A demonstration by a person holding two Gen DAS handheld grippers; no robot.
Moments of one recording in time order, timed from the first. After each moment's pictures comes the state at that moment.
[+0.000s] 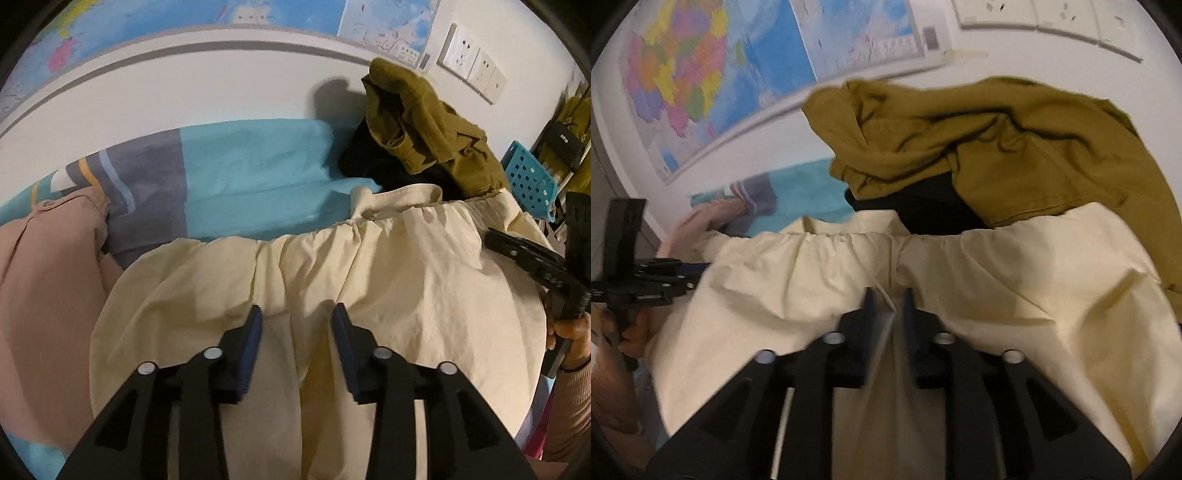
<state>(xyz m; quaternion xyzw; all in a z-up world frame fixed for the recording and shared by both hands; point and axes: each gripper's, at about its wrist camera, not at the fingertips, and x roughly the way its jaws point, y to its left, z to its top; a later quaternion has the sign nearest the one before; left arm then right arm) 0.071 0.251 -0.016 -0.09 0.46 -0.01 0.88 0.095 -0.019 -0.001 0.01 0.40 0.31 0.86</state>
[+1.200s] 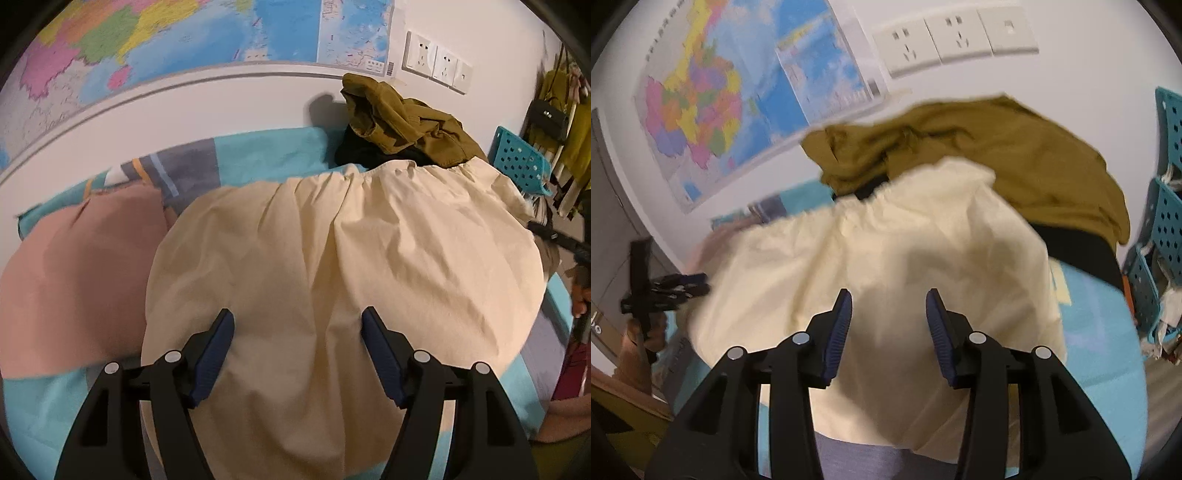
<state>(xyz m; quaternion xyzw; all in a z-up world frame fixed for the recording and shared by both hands) -0.026 0.241 -0.014 -0.04 0.42 0.01 0.91 0.022 -0.127 -0.006 0.07 0.40 0.28 0.87</state>
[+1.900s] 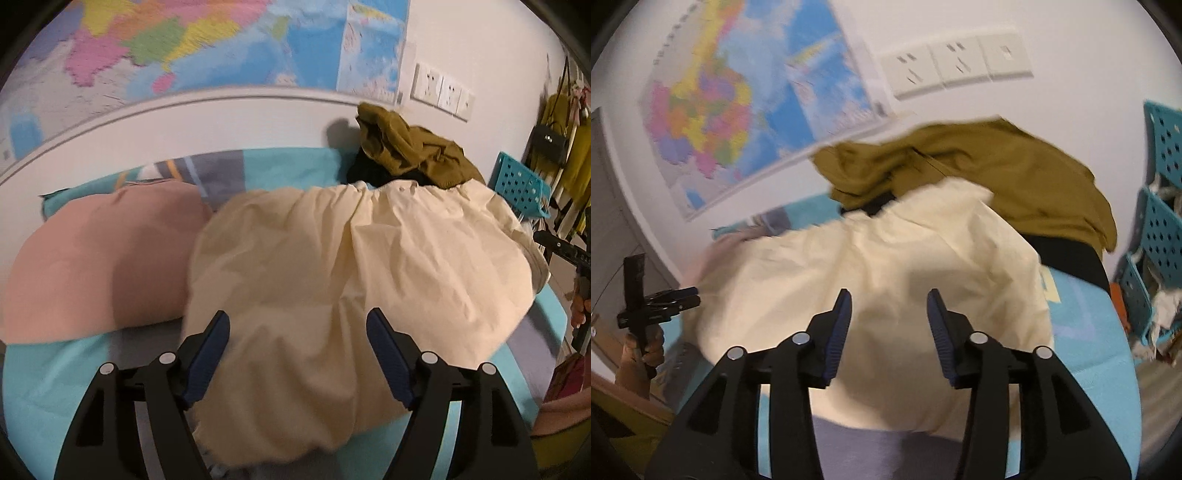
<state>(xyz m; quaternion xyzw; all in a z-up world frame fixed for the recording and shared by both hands) -0.075 0.254 0.001 -0.07 0.37 0.04 0.92 -0.018 -0.120 0.028 0.07 0.34 0.31 0.89</state>
